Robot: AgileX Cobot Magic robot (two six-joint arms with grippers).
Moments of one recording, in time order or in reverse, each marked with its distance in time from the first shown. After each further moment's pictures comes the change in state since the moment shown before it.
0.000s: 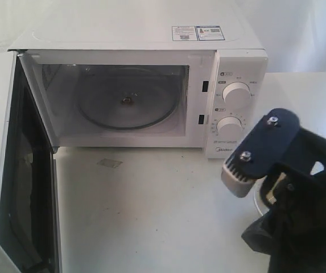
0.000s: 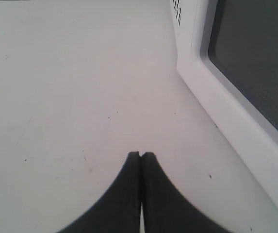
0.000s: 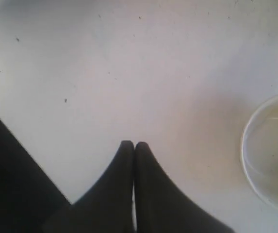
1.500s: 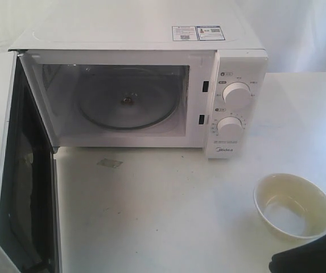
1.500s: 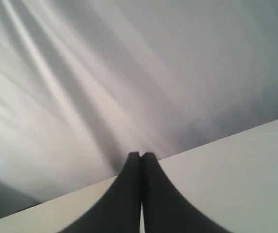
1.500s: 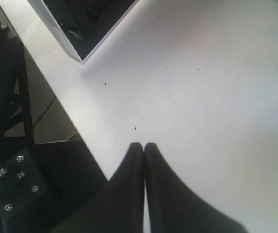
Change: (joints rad) left arm 0.000 0.514 -0.500 1.908 -0.157 -1.301; right arm 0.000 -0.321 0.097 0.216 -0.033 -0.182
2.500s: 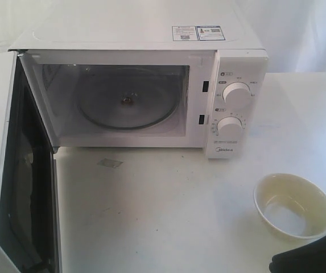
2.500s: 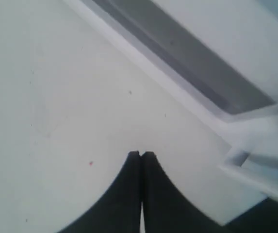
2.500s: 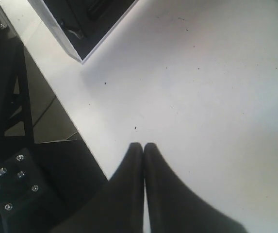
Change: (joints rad) left arm -0.113 0.191 -0.333 -1.921 0.967 1.618; right arm 0.000 0.000 0.000 -0.002 0.001 0.000
